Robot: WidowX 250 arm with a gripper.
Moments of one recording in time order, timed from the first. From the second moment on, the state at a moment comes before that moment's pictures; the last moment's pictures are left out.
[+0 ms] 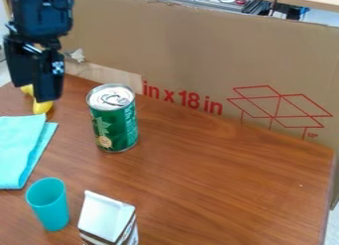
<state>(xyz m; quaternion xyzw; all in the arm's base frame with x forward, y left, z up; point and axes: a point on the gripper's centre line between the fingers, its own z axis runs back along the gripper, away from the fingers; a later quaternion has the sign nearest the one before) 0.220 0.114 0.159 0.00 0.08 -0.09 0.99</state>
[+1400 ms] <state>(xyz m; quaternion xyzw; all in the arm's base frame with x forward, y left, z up) 0.294 0.201 0.113 0.08 0.01 0.02 1.00</state>
